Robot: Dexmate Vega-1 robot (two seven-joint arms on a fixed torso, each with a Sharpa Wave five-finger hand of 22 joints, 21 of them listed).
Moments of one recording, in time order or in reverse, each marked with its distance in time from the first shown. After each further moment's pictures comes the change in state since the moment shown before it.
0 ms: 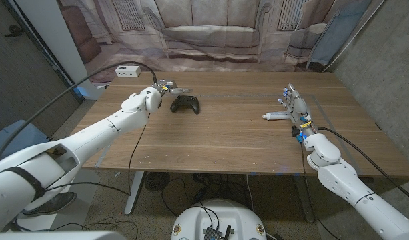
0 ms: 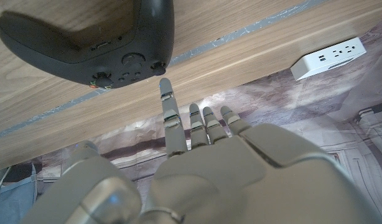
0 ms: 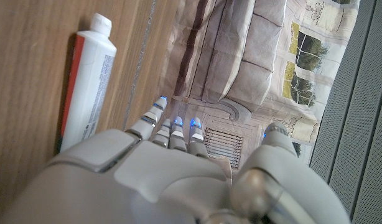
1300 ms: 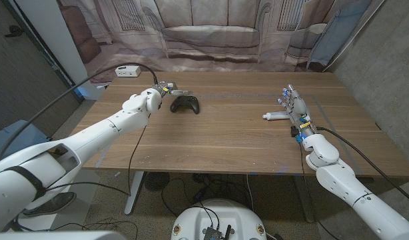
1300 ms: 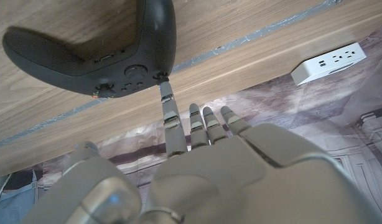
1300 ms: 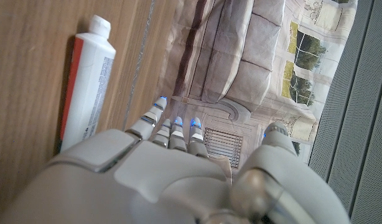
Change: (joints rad) left arm -0.006 -0.005 0.016 0.015 0.007 0.007 -0.015; left_hand 0.002 0.010 -0.004 -0.004 0.000 0.000 0.000 -0.010 0.000 0.000 0.000 0.000 0.000 0.000 0.000 0.000 0.000 -0.005 0.005 0.000 0.000; right arm 0.006 0.012 -0.006 0.016 -0.004 0.017 0.003; right_hand 0.000 0.000 0.000 0.000 0.000 0.000 0.000 -0.004 0.000 0.000 0.000 -0.004 0.000 0.000 0.000 0.000 0.000 0.000 0.000 0.000 0.000
